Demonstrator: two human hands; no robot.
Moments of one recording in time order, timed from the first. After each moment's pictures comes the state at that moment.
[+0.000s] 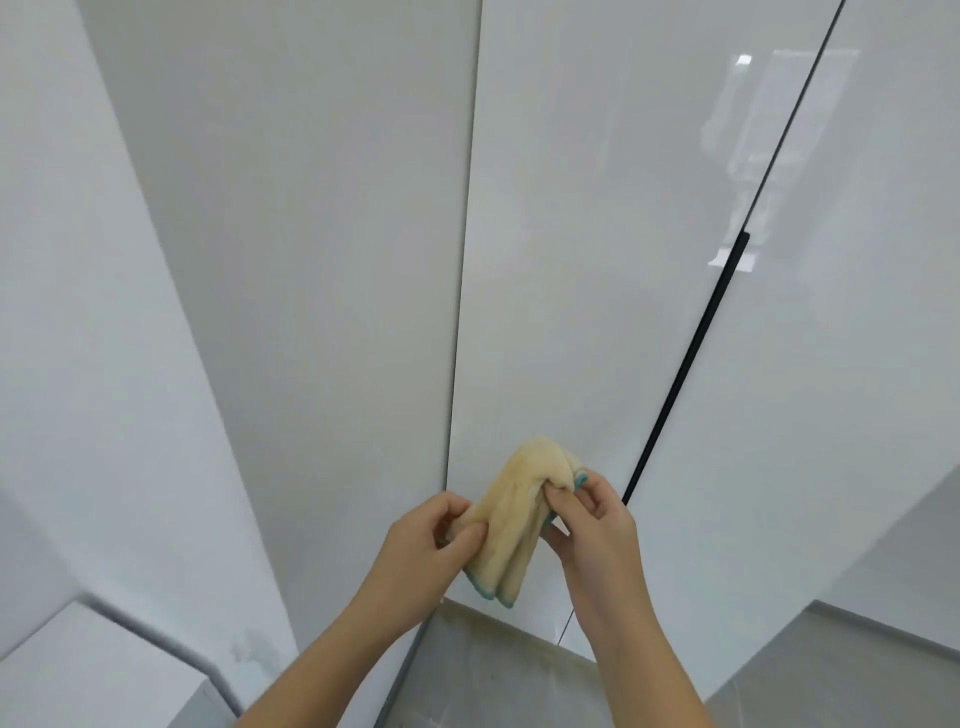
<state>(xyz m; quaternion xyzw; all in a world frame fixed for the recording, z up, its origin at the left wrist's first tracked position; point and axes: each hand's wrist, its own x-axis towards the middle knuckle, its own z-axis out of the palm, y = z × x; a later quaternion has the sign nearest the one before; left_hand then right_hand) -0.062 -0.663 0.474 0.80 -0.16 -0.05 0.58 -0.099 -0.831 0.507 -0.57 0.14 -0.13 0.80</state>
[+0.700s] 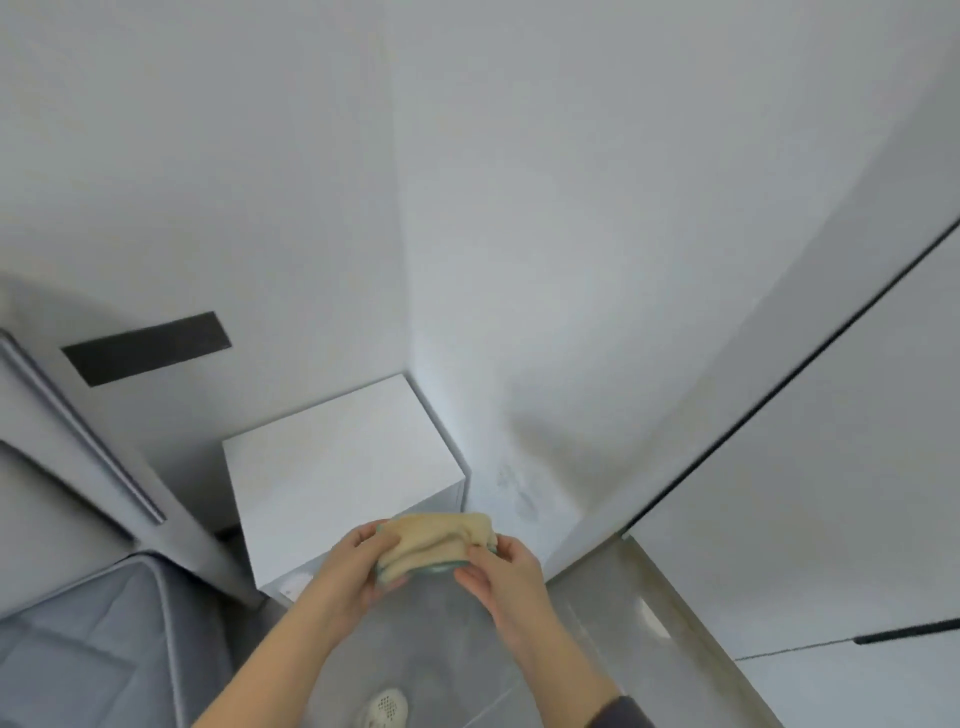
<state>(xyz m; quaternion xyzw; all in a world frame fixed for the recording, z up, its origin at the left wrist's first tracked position) -0.217 -0.349 0.289 0.45 0.43 -0.02 0.78 -0.144 -0.518 0.300 -0.59 0.16 0.37 0.70</state>
